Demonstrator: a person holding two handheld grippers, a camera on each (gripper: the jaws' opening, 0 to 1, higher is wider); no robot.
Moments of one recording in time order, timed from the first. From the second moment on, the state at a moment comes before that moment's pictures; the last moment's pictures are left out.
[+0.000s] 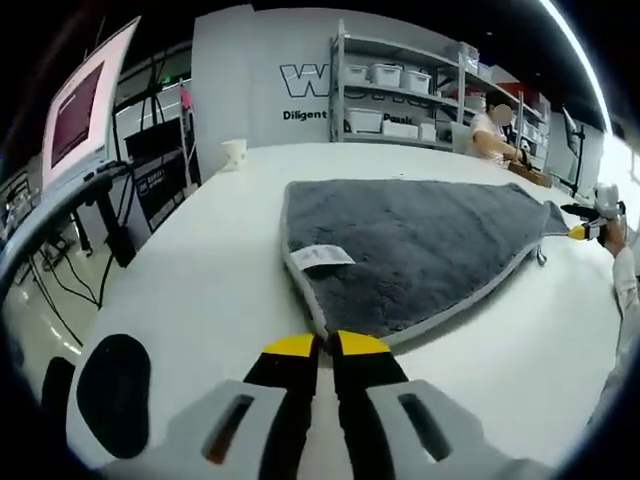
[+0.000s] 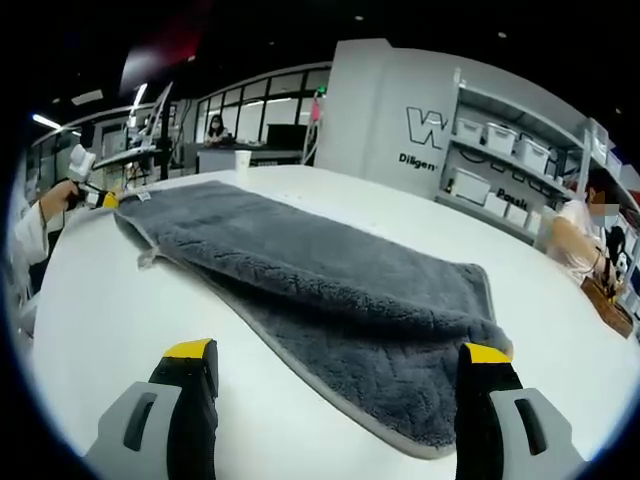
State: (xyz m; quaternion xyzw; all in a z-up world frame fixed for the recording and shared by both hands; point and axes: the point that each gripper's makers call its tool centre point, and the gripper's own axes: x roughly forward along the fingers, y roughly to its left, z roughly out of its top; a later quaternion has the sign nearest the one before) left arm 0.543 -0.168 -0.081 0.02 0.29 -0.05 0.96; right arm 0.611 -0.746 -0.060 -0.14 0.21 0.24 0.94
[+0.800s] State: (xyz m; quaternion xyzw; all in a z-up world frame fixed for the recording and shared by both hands) left arm 0.552 -0.202 -0.056 0.00 0.26 -0.09 0.96; right arm 0.609 -0.747 -0.060 -0.14 0.21 0.24 0.94
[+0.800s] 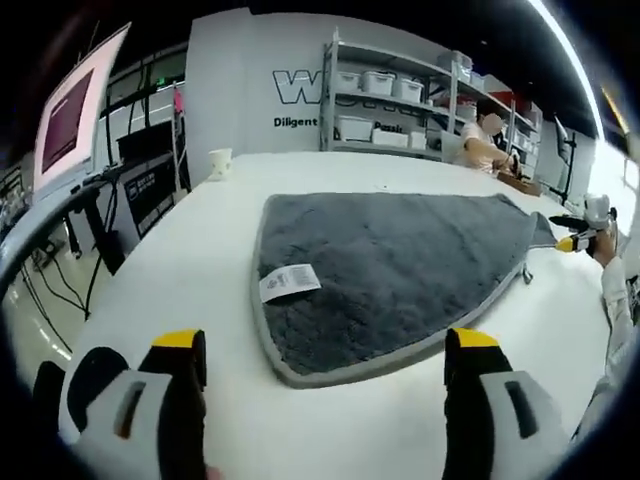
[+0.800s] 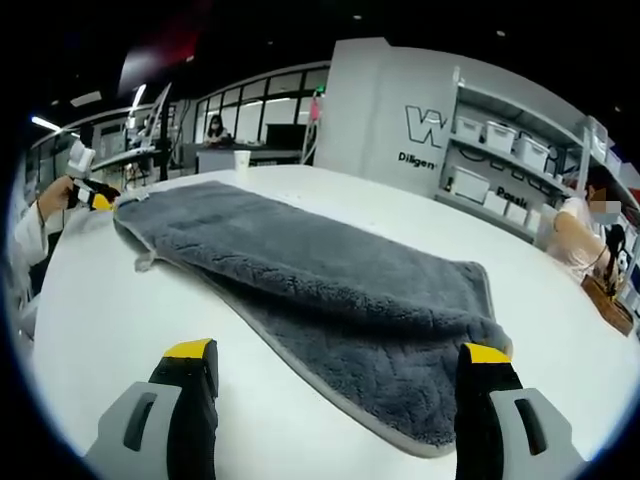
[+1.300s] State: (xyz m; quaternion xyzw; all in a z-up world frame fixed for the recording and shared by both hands) left arm 0.607 -0.255 -0.035 0.00 0.22 -0.13 0.97; right arm 0.611 -0.749 -0.062 -0.14 0.22 0.24 0.94
